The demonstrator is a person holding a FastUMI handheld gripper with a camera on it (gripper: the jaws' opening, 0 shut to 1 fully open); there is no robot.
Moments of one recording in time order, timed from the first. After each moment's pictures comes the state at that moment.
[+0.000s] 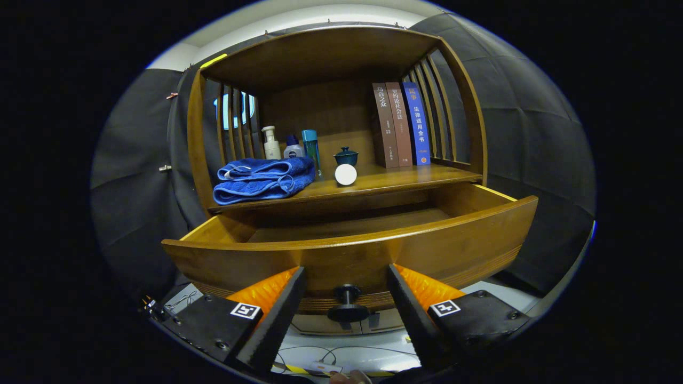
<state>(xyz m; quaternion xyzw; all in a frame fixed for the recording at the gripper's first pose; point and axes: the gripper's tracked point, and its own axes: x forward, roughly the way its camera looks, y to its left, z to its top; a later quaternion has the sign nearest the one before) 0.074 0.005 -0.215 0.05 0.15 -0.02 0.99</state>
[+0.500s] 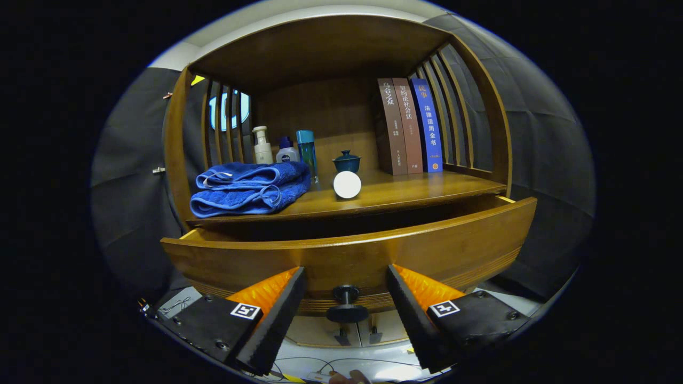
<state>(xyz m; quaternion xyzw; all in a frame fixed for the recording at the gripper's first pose) 0.137 0.004 -0.220 0.05 0.14 -0.02 0.99</state>
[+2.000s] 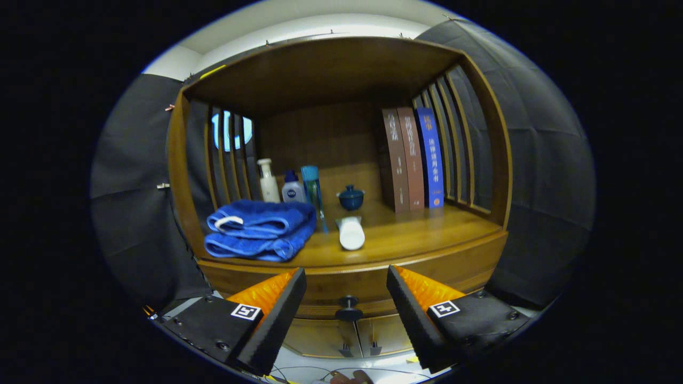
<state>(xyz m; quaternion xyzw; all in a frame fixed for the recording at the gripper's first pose) 0.130 0.005 -0.114 0.05 0.08 -0.01 1.00</state>
